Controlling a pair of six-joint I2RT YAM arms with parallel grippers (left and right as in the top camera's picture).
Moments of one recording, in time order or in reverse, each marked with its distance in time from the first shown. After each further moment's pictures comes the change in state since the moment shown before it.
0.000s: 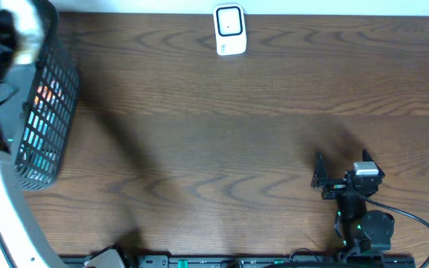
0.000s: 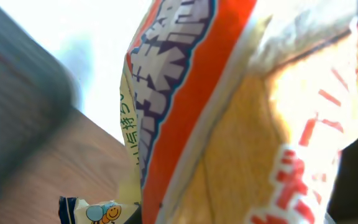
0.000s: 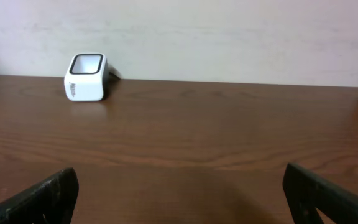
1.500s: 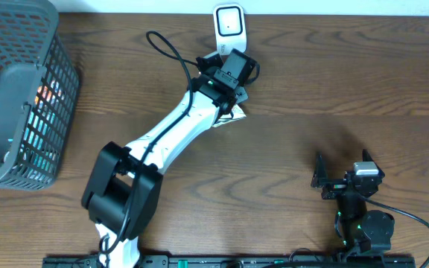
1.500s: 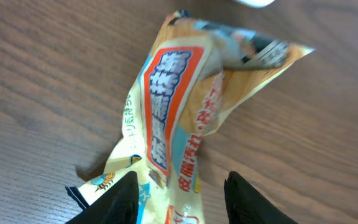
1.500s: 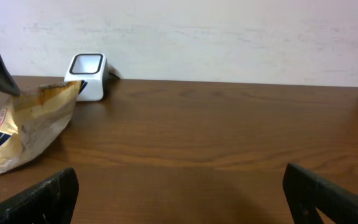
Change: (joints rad) left arm -1.069 0.611 0.000 -0.160 -0.887 -0.190; right arm 0.000 0.000 0.000 0.000 0.000 0.000
